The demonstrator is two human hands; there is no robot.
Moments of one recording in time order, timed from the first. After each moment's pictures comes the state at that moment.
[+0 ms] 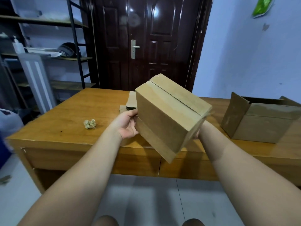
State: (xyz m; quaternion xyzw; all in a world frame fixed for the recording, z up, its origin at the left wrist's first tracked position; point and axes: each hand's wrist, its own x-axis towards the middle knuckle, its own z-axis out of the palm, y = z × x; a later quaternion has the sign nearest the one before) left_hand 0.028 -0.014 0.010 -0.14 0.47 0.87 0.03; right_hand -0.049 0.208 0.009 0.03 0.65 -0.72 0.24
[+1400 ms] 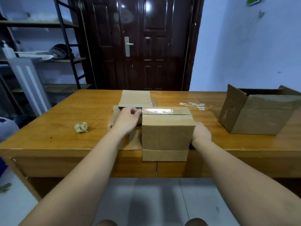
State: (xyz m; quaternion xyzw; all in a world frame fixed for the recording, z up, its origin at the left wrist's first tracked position) left_hand 0.014 0.016 0.015 -0.13 0.88 0.43 -0.14; right_hand -0.041 0.227 -0.029 0.02 0.97 -0.21 -0.08
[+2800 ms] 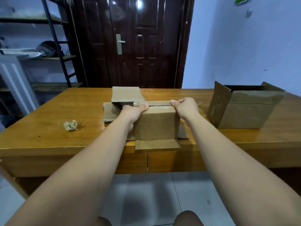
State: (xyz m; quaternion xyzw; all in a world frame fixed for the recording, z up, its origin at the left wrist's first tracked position) left_hand -0.014 0.053 0.019 -0.23 0.75 0.62 -0.07; right_hand -0.057 0.219 0.029 0.04 0.85 -0.51 -0.06
